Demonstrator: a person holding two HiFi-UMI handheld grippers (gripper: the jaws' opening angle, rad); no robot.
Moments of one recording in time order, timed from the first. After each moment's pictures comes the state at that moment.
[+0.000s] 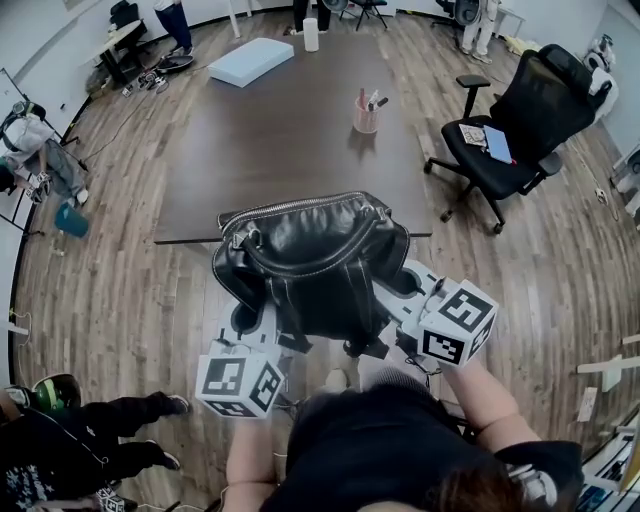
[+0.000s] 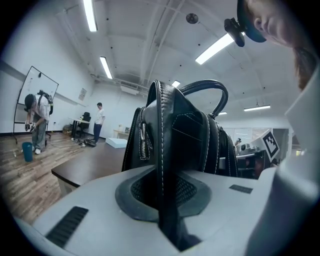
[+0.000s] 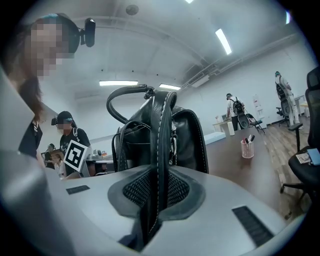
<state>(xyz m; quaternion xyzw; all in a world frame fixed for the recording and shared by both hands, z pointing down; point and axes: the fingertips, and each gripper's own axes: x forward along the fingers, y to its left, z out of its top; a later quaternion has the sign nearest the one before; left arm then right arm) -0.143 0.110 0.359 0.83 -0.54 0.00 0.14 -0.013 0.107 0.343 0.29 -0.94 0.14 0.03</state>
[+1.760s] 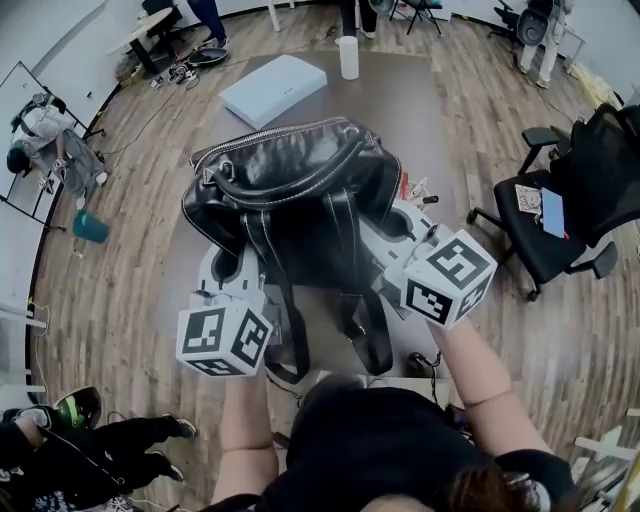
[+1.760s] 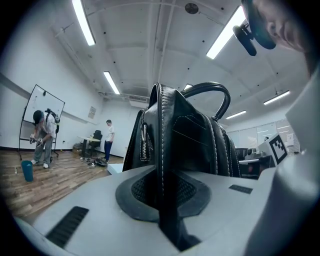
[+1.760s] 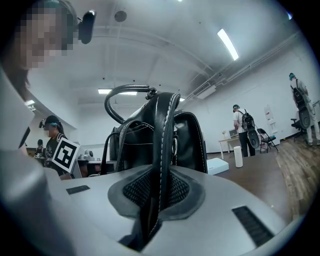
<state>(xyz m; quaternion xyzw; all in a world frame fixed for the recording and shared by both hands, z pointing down) -0.156 -0.307 0.284 0.77 -0.63 -0.03 0.08 -0.027 -0.331 0.278 0.27 -0.96 0.08 -0.02</state>
